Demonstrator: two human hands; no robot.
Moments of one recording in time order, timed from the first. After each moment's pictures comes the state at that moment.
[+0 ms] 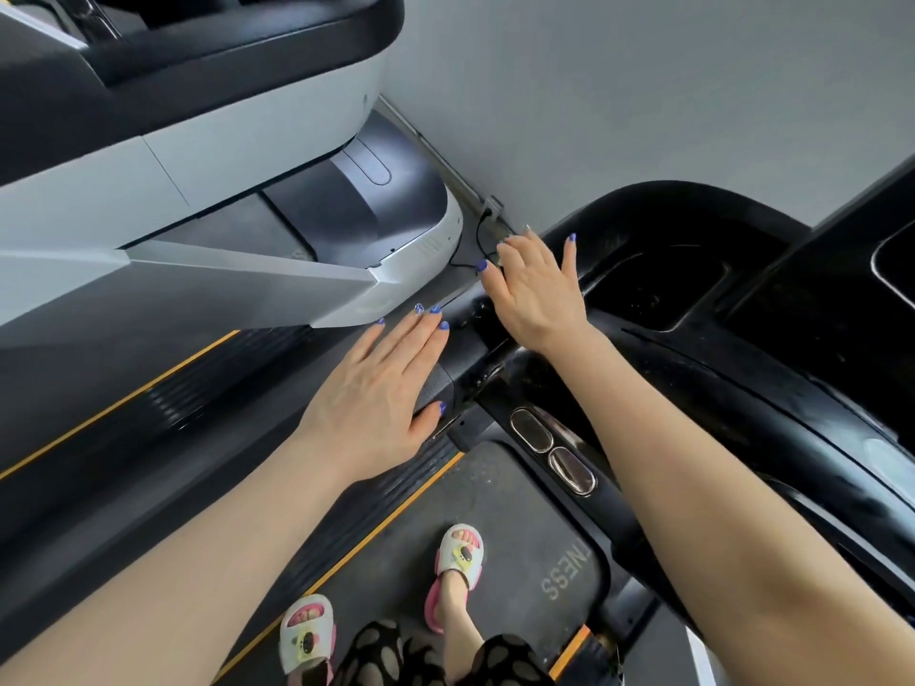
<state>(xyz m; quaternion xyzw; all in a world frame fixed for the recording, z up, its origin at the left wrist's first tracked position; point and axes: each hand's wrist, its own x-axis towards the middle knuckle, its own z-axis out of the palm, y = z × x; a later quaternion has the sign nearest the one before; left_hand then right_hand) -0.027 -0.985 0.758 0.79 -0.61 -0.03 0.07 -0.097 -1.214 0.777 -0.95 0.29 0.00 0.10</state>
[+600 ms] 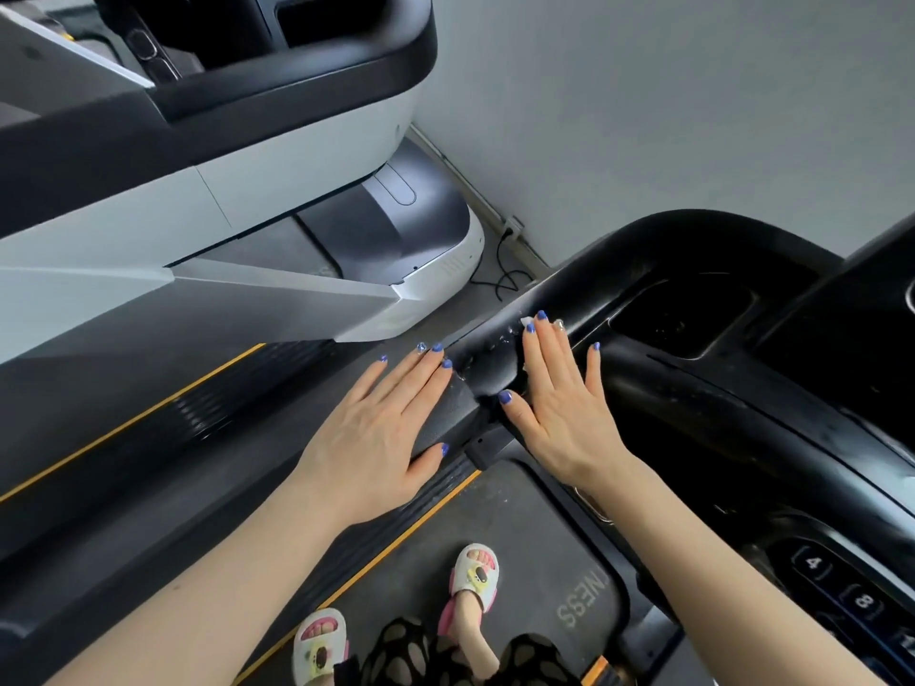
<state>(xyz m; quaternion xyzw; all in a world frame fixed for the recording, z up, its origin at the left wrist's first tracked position) -0.022 -0.952 0.756 0.80 -0.60 -0.03 0.07 -0.171 -1.152 0.769 -0.96 0.24 0.05 0.13</state>
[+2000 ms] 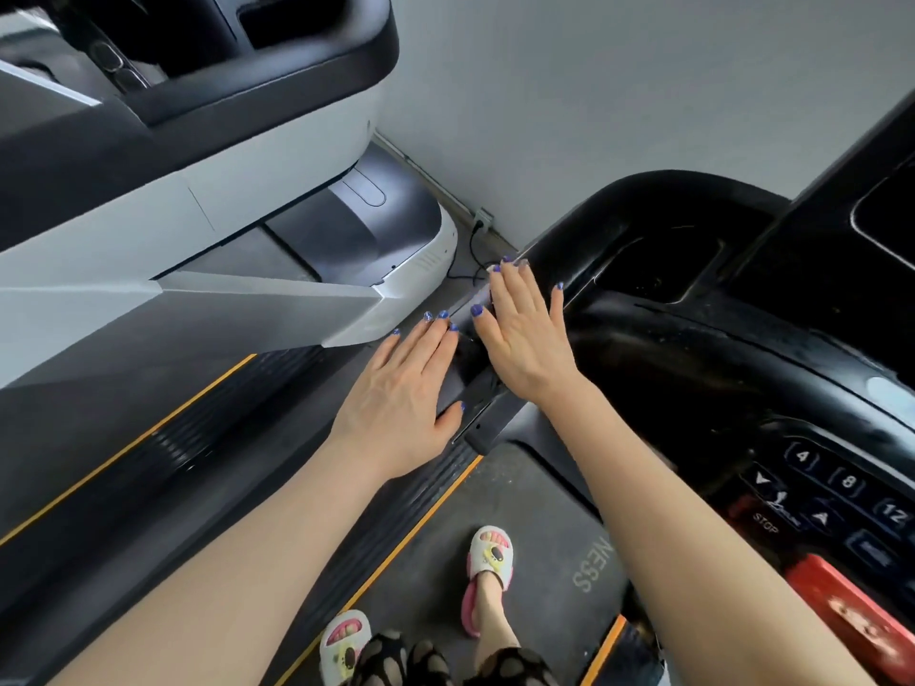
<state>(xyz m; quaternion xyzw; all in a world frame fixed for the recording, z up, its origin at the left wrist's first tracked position) -0.025 -0.952 0.760 0.80 -0.60 -0.04 0.10 -0.120 -1.122 0.775 -0.93 0.33 0.00 0.15</state>
